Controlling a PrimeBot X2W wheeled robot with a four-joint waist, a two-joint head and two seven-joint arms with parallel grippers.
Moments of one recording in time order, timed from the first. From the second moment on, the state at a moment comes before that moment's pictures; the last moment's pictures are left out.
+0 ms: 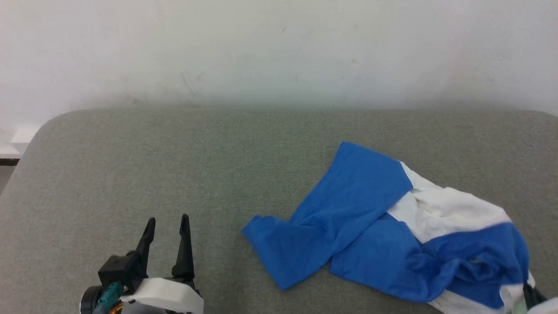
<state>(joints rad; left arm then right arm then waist) 0.02 0.19 -0.20 0.11 -0.38 0.14 -0.26 0.17 -0.07 -0.39 0.07 0.21 0.13 0.33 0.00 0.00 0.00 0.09</state>
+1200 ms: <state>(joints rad) -0.23 0.22 -0.40 0.28 -0.35 -0.02 0.11 0.19 -0.05 0.07 -0.20 0.11 0.13 0.03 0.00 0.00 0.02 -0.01</state>
